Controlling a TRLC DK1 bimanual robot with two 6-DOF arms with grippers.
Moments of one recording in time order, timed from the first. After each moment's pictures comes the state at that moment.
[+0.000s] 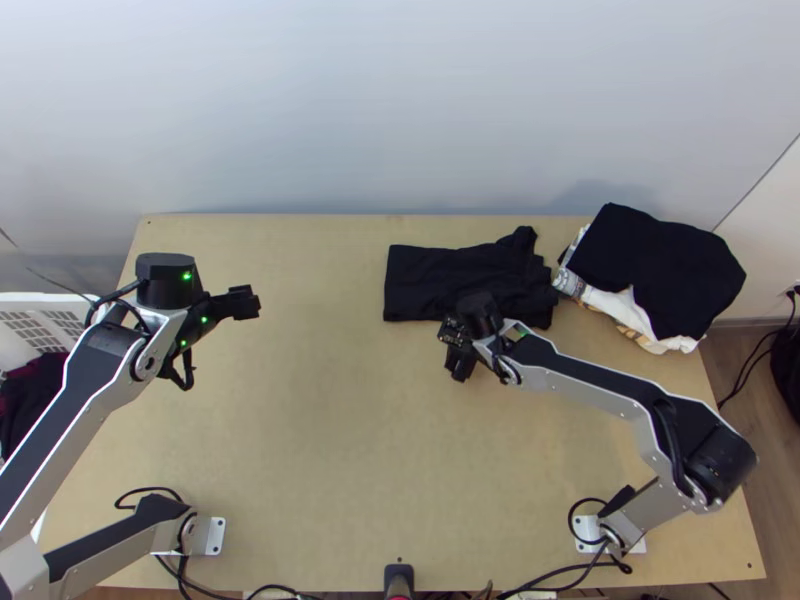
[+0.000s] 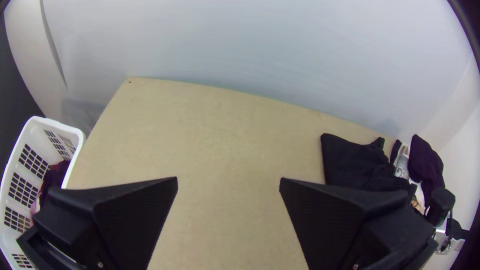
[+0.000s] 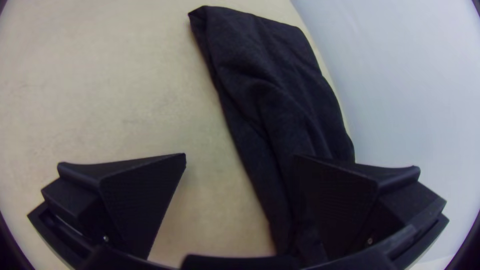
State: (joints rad) left arm -0.26 1.16 1.12 -0.66 -0.20 -0.39; right arm 0.67 1.70 0.95 -0.04 0.24 -0.69
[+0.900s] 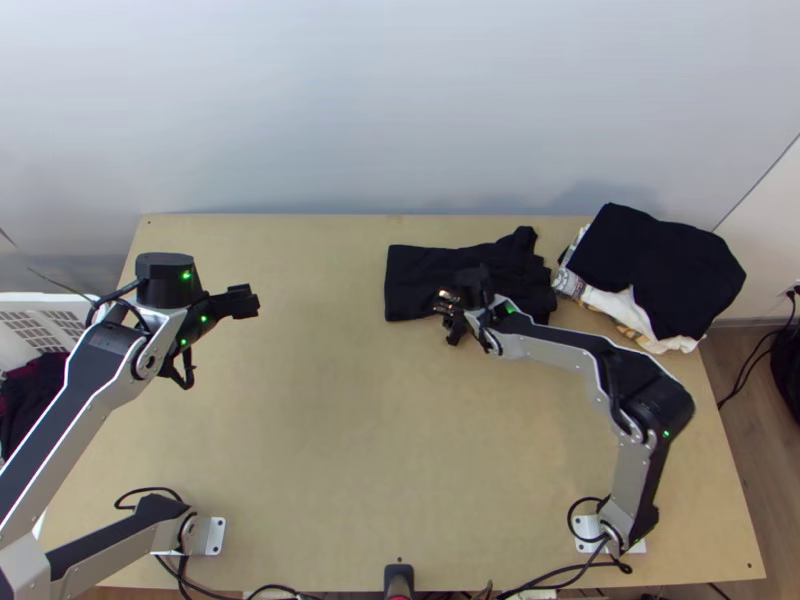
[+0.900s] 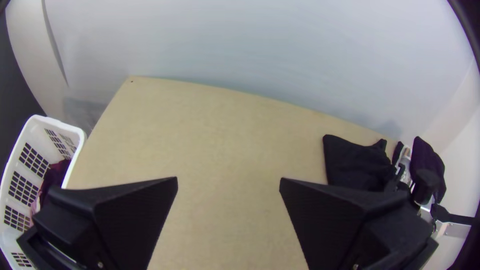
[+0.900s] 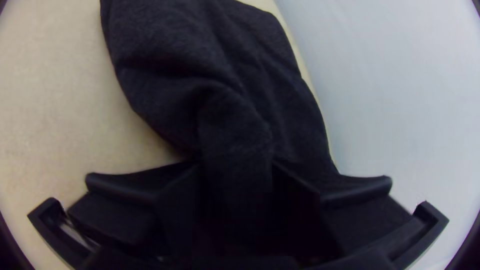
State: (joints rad) left arm -0.25 1.16 1.12 -0.65 -0.20 -0.39; right arm 0.57 2.00 1.13 0.19 0.27 -0.84
